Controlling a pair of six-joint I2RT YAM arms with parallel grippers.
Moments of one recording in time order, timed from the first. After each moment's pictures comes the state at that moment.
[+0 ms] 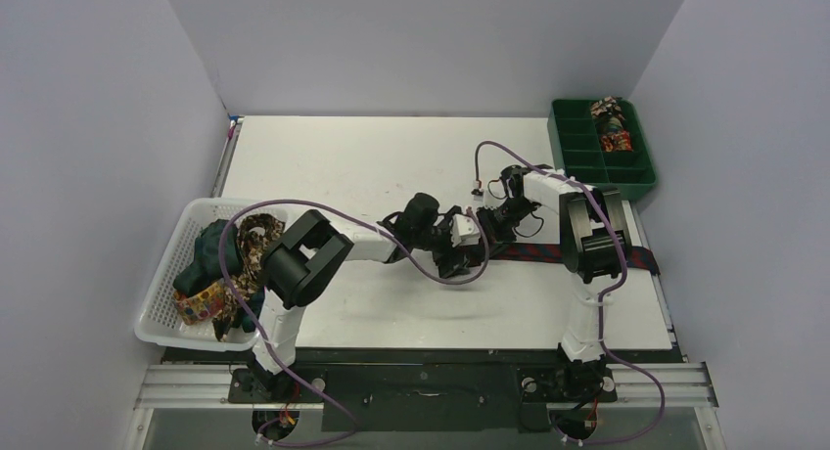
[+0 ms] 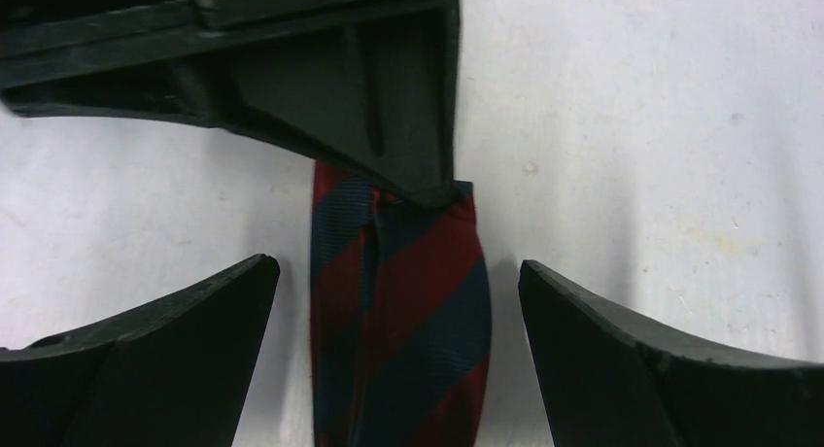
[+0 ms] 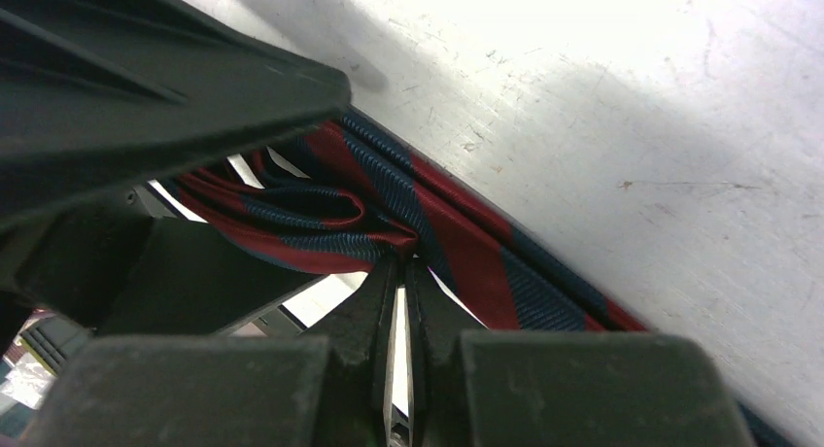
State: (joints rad) left arm -0.78 2.06 1.14 0.34 0.59 0.35; right arm 0.22 2.07 1.39 -0.95 -0.63 -0.13
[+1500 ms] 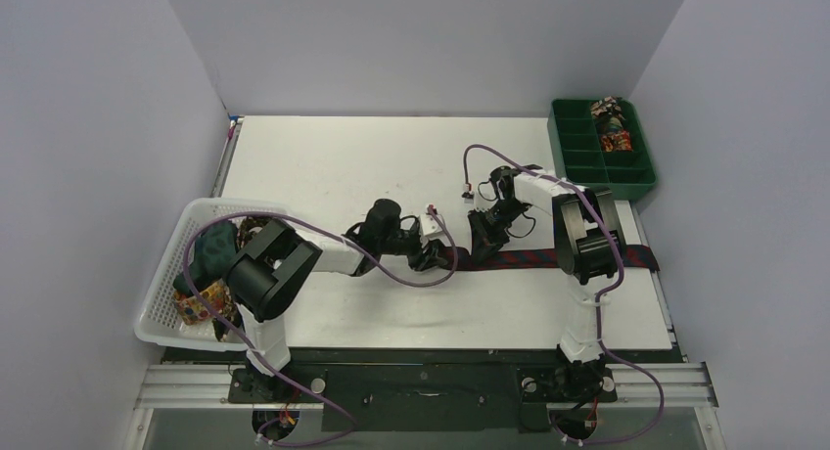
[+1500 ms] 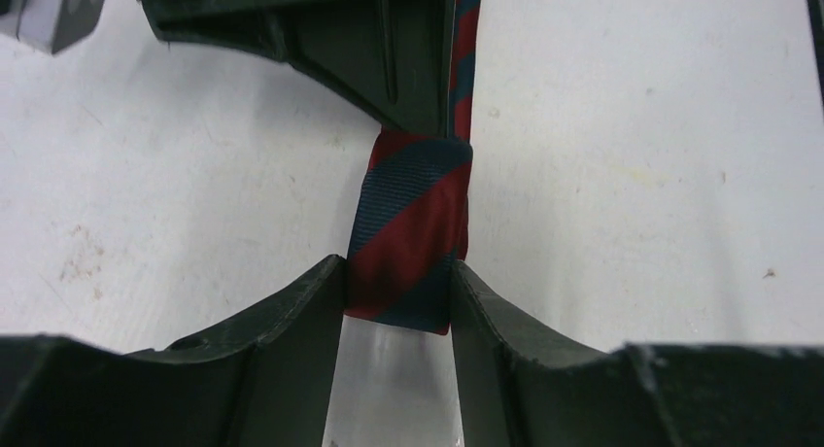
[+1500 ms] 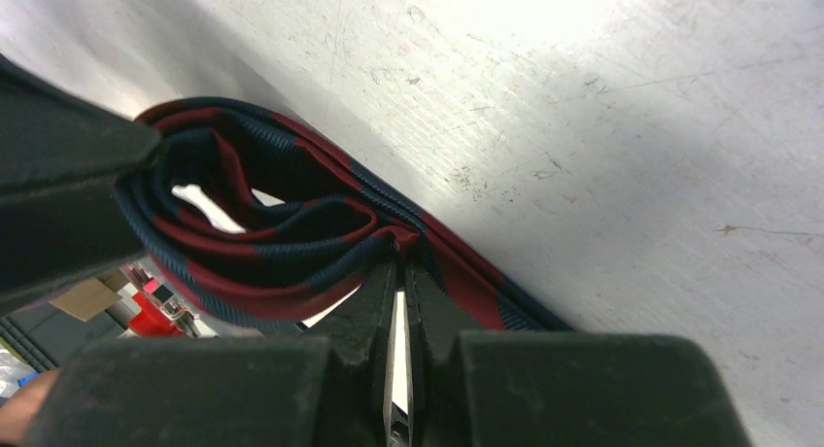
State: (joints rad) left arm -0.69 1.86 0.83 0.56 0.66 0.27; right arm 0.27 2.07 1.40 -0.96 -0.61 -0.13
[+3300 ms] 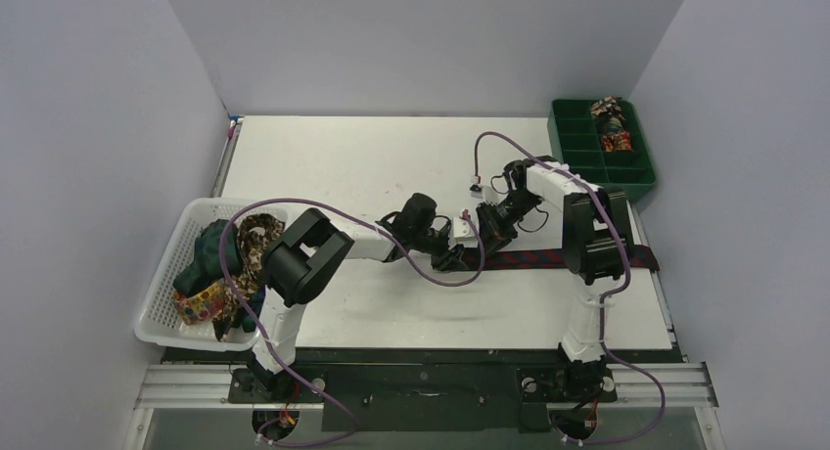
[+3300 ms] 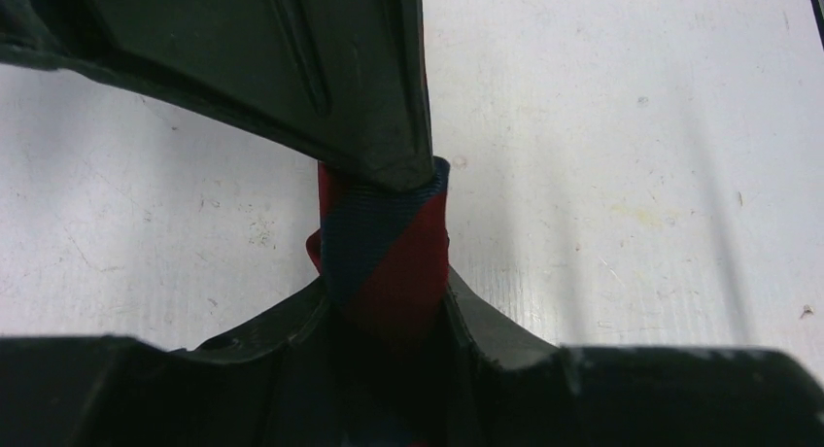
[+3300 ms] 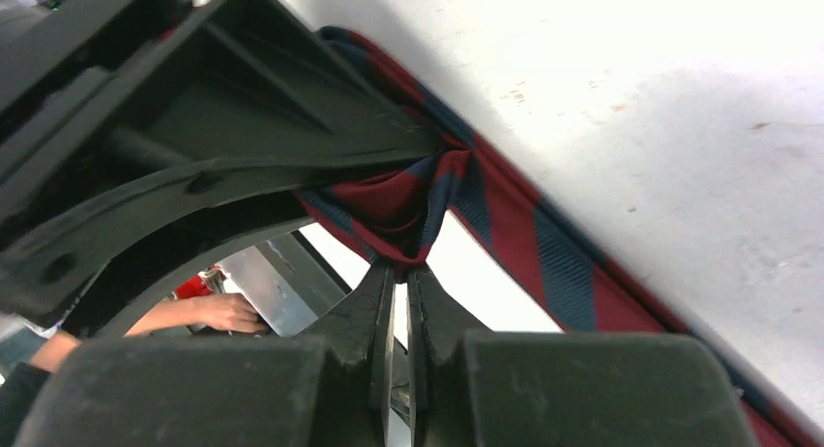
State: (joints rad) left arm -0.77 2.08 1.15 0.29 0.74 0.39; right arm 0.20 2.03 1.45 -1.14 -0.74 -0.26
